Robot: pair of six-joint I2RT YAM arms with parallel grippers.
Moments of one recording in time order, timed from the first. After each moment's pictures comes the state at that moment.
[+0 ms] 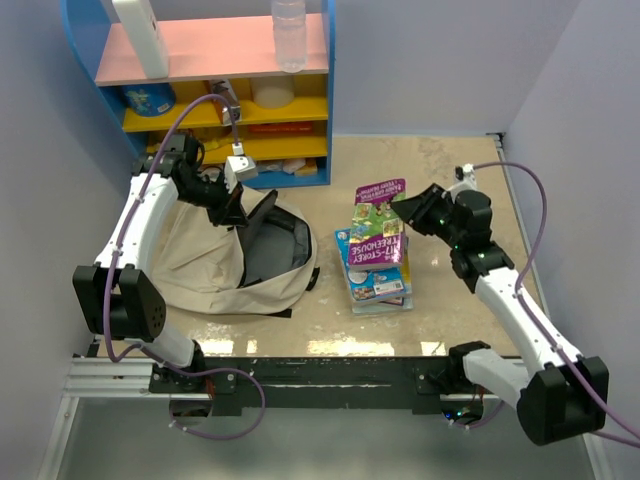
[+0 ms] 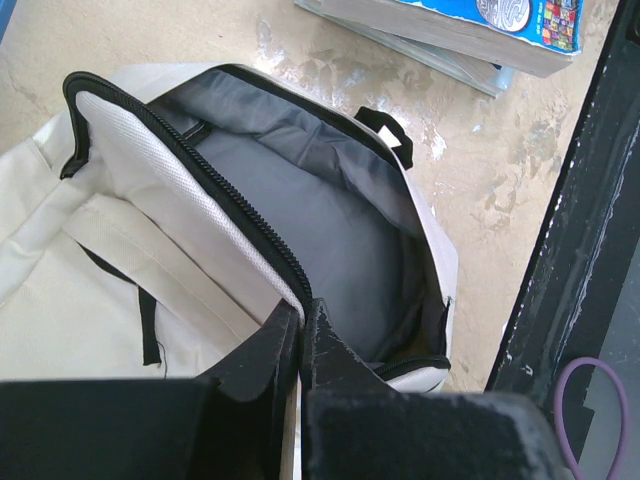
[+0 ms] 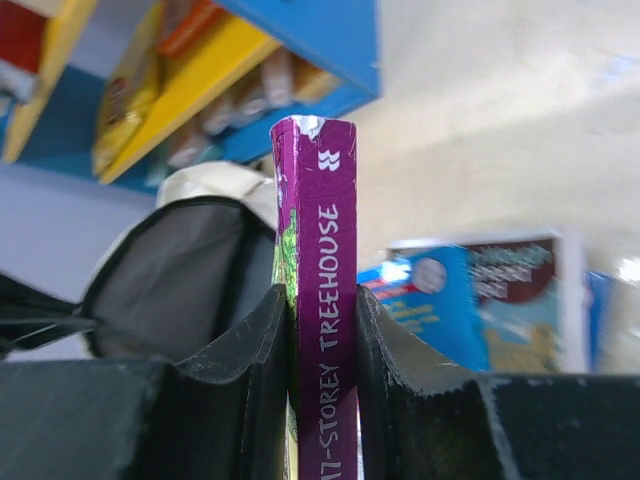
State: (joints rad) left arm -0.05 1.57 1.51 -1.20 0.83 0.88; right arm 0.22 0.99 0.72 -0.05 -0.17 0.78
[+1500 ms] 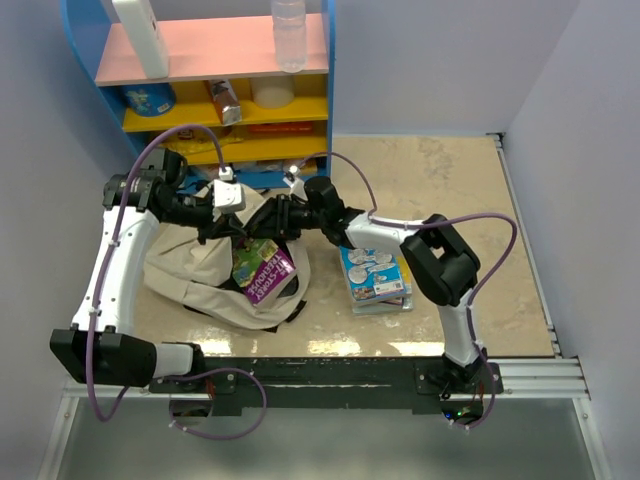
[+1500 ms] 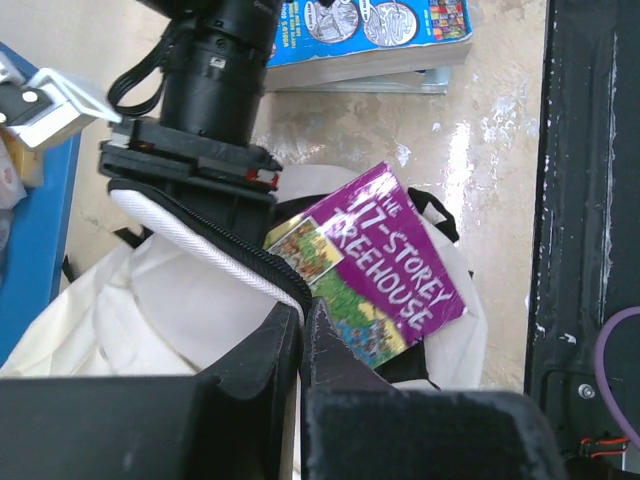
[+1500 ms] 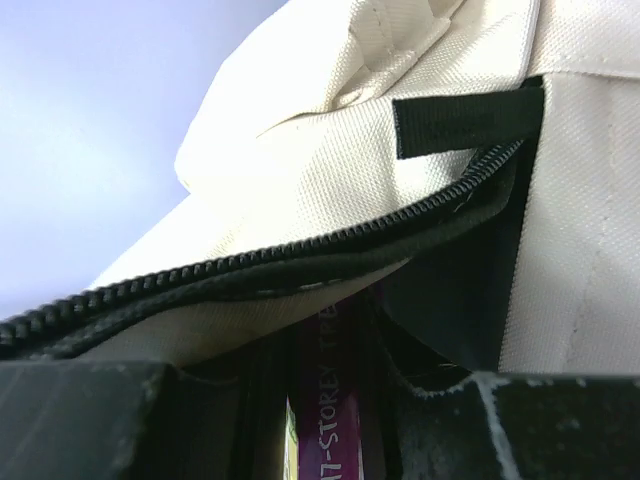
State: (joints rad) left arm -0.05 1.31 1.46 -1.34 0.95 1.22; right arm 0.75 2.05 1.36 0.31 -0.57 0.93
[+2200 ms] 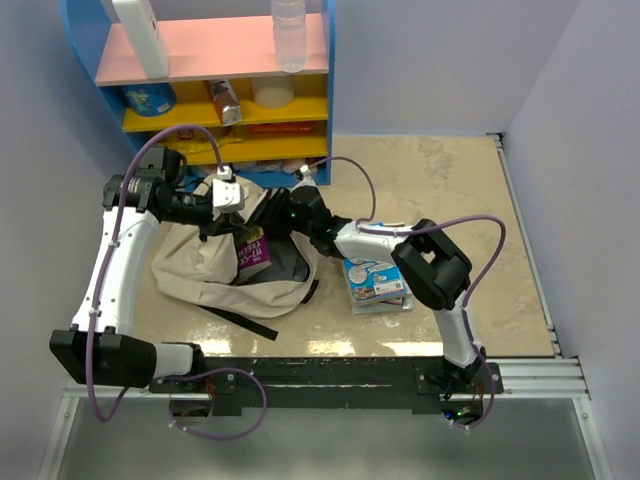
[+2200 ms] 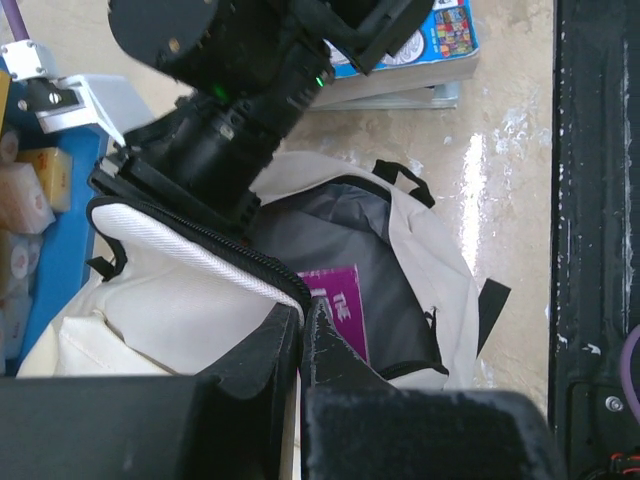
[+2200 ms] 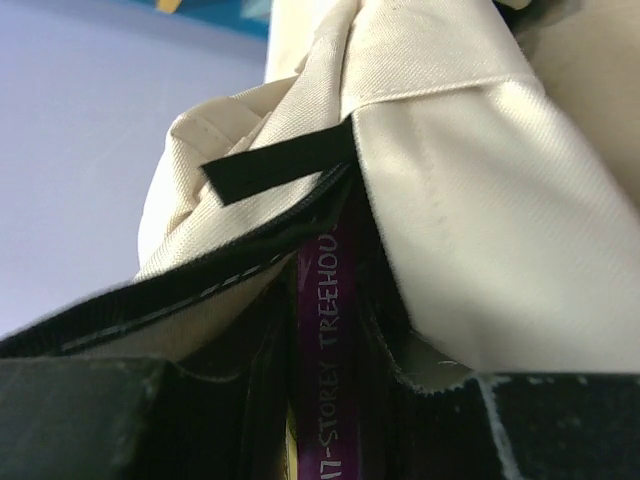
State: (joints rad) left arm -0.05 1.30 1.46 -1.30 0.98 1.24; right arm 0.81 2.08 1.37 0.43 -0.11 1.12
